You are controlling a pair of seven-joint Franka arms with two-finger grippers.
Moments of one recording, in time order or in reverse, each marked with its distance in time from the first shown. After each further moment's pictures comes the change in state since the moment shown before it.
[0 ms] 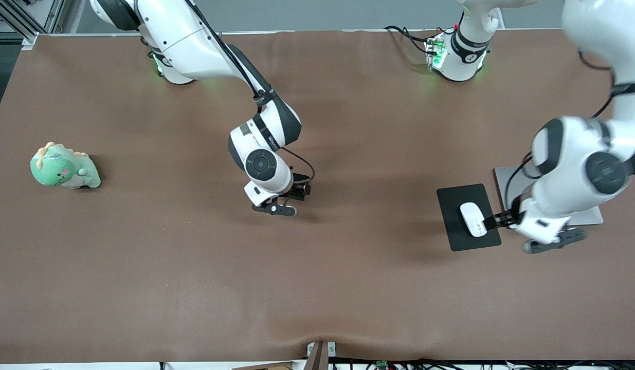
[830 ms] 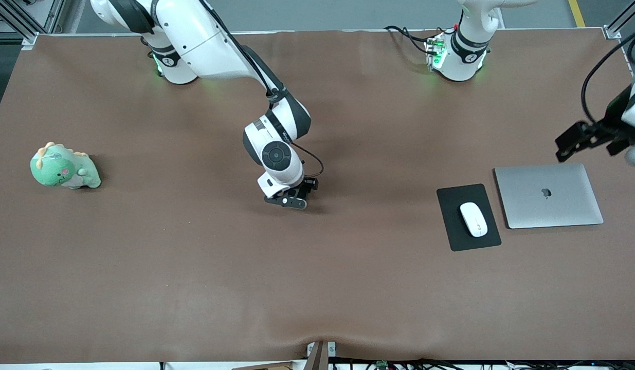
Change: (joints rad) left arm 0.004 -0.308 0.010 0.168 -0.008 -0.429 0.210; right arm 0.060 0.025 -0.001 -0.034 0.000 0.087 0.064
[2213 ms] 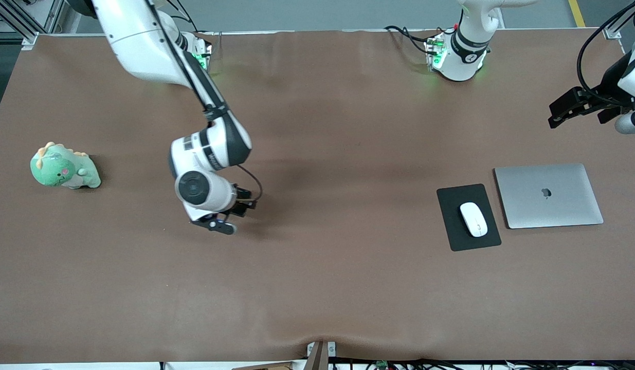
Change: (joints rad) left arm -0.002 -0.046 0.004 -0.040 -0.054 -0.107 0.015; right arm -0.240 -0.167 -0.102 -0.084 -0.026 -0.239 -0.206
